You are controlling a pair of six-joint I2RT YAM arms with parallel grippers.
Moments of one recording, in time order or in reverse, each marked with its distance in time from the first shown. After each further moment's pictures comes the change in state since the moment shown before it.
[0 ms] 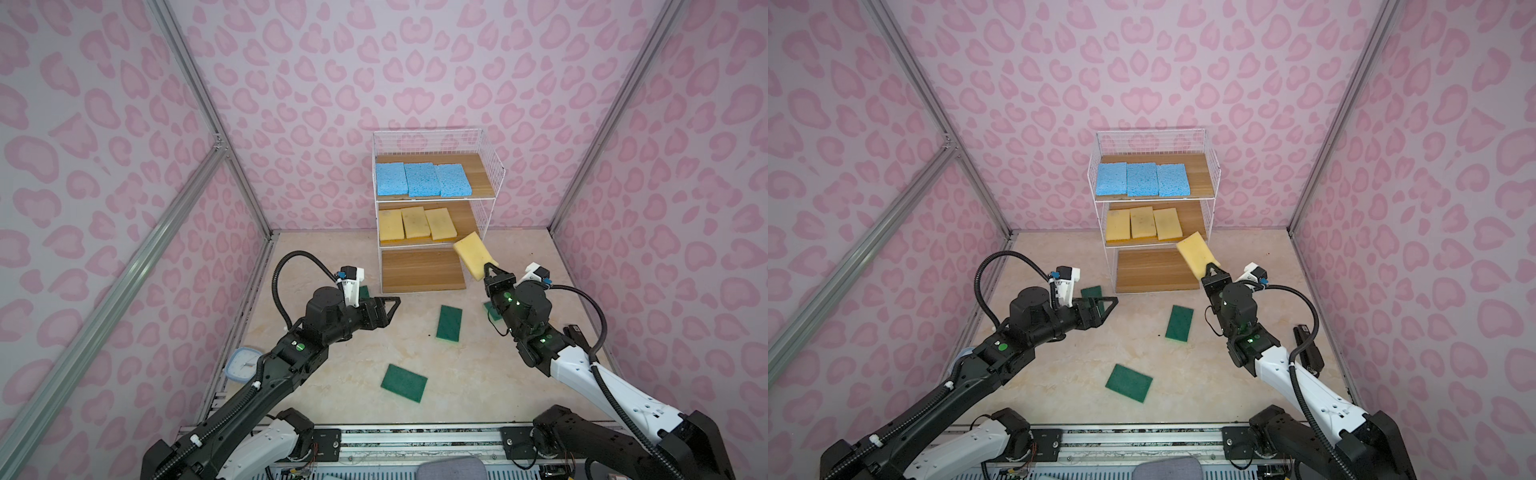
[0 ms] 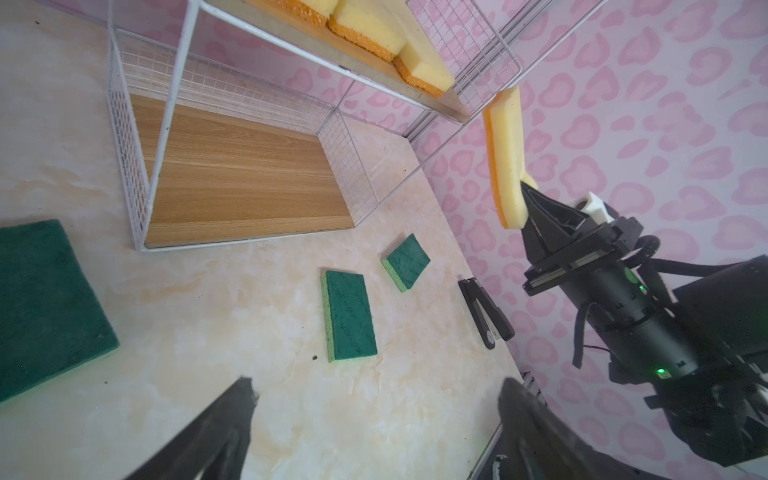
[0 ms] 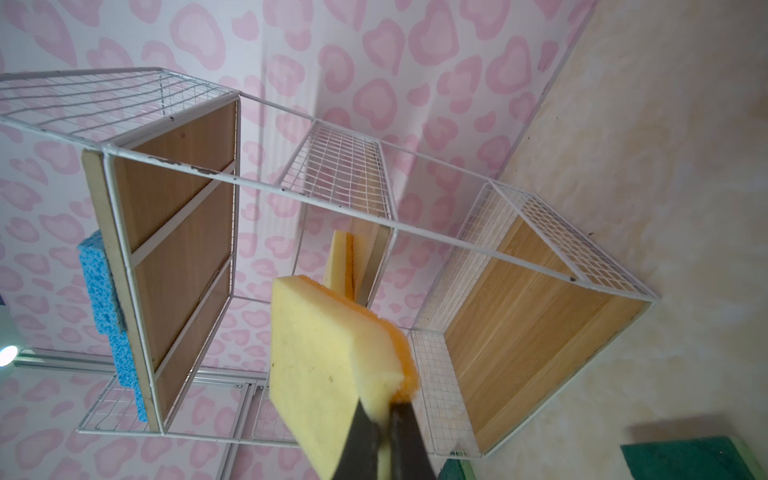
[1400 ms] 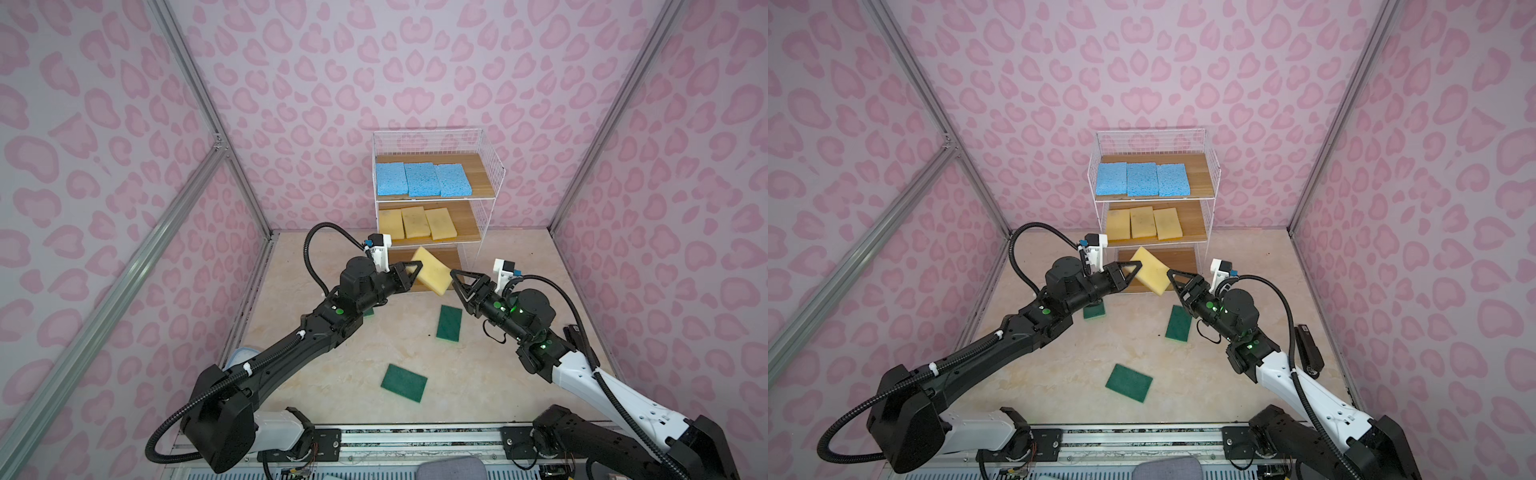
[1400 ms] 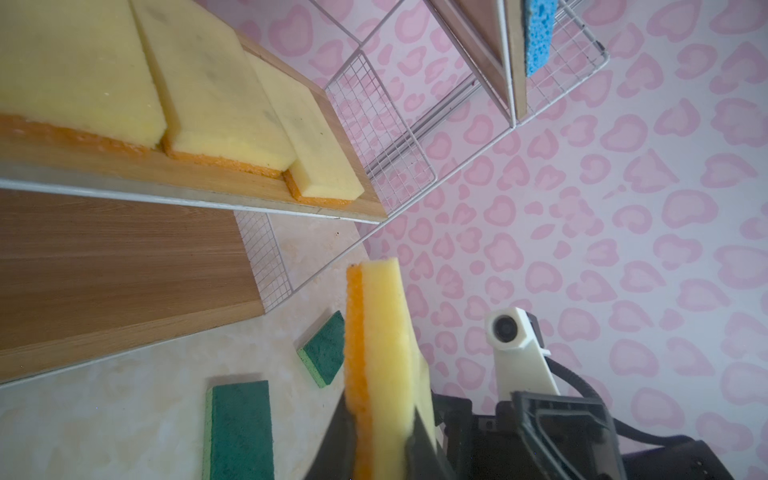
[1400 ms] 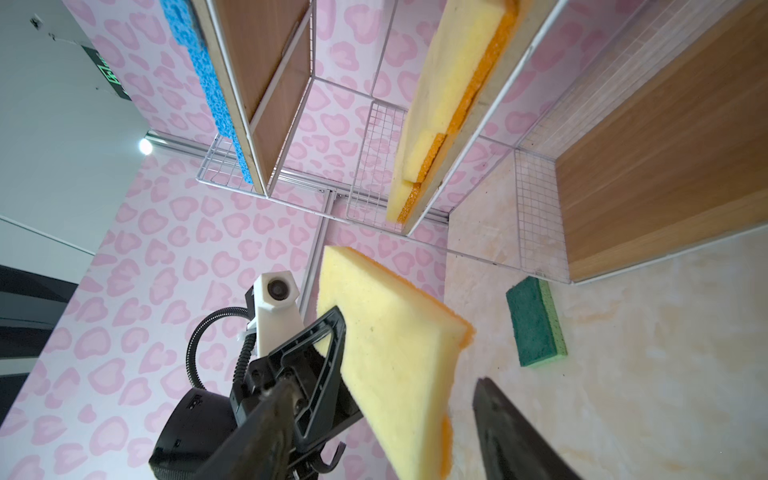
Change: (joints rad) left arm -0.060 0.370 0.256 0.295 -0.028 -0.198; right arm 0.053 -0.046 0.024 0.028 -0.502 -0.071
